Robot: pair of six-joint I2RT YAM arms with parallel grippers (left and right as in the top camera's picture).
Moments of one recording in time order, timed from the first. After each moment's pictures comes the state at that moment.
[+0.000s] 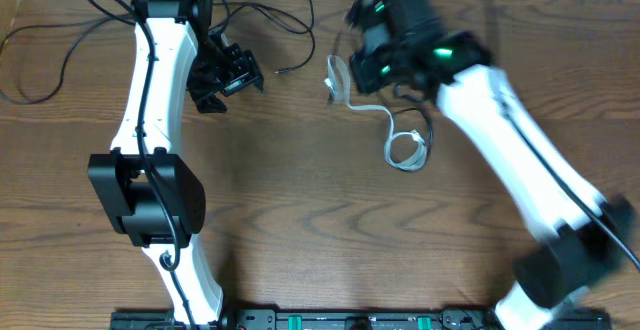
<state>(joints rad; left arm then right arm) -0.02 2.06 2.00 -1.49 0.25 -0.43 0.48 1.82 1.76 -0.81 -0.22 0.08</state>
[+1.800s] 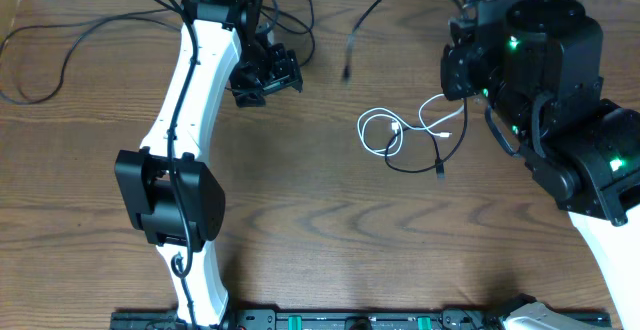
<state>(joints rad) -0.18 2.06 2.00 -1.41 0.29 -0.43 0.48 1.35 1.78 -0.90 0.21 0.15</state>
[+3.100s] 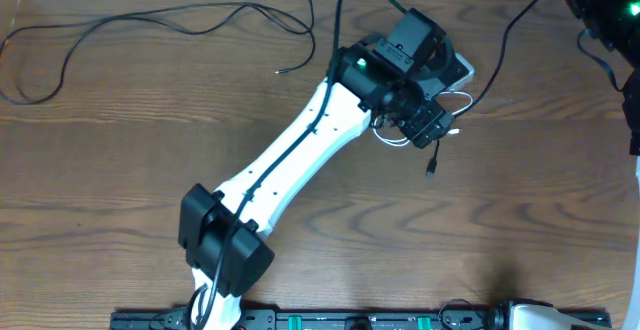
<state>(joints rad) -0.74 1.98 1.98 -1.05 0.34 0.17 -0.08 1.40 1.78 -0.59 -0.39 0.90</state>
